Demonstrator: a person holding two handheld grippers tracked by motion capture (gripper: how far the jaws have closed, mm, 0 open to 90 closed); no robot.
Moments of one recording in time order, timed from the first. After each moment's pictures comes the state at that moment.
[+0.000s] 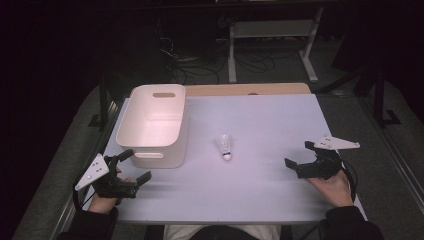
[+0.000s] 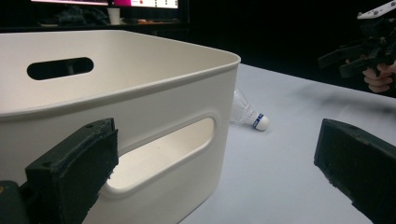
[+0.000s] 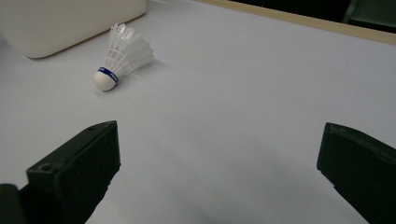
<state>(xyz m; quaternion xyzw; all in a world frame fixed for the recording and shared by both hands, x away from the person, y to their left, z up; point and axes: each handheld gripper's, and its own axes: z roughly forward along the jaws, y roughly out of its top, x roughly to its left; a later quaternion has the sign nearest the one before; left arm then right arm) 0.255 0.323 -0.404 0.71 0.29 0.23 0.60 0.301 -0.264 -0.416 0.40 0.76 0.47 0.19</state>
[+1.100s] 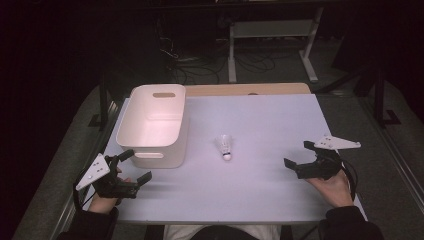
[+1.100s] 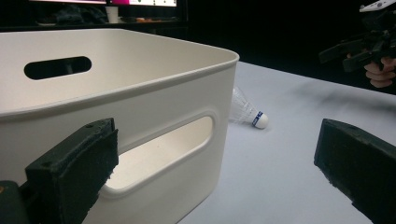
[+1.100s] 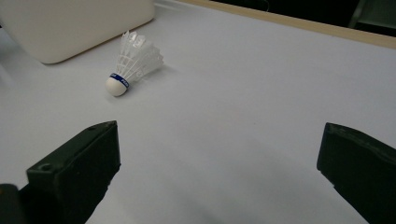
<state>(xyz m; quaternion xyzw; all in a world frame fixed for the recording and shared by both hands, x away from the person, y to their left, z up) 0.255 0.322 -0.404 0.71 0.29 0.23 0.60 0.298 -0.261 -0.410 0.40 0.76 0.48 0.18</state>
